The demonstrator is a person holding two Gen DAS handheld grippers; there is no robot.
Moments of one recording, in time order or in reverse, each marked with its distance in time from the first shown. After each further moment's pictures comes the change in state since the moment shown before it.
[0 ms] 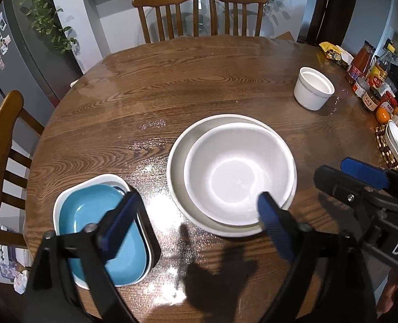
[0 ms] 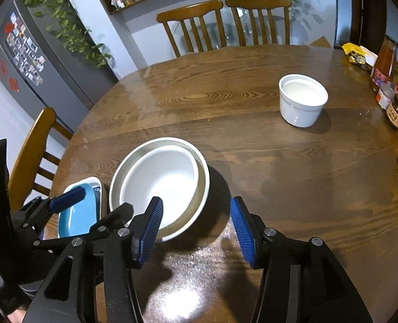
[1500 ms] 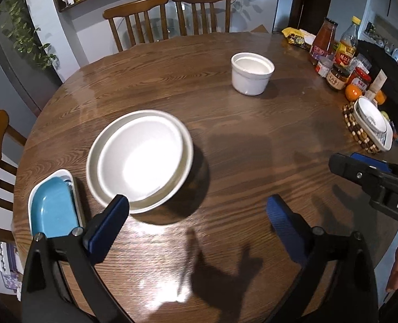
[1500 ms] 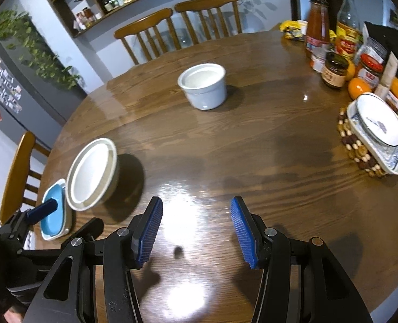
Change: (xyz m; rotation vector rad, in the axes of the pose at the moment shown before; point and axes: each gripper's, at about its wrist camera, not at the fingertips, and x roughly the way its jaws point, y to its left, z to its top) left arm -0.018 -0.106 -0.018 0.079 -0.009 -0.046; right arm -0.052 -0.120 -0.027 0.140 -0.012 -0.081
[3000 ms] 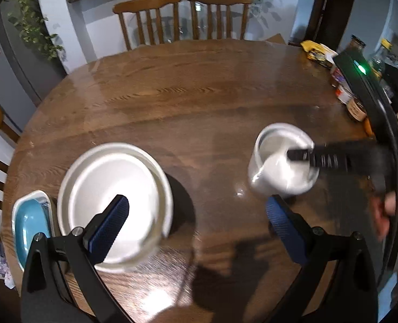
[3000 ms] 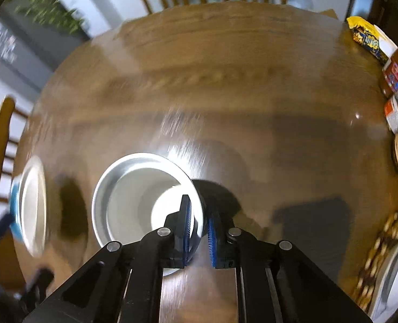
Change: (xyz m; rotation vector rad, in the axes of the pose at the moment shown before) left arm 0.046 -0.013 0.049 -0.092 0.008 0.014; right arm 0.122 -0.013 0.093 -0.252 0.308 0.058
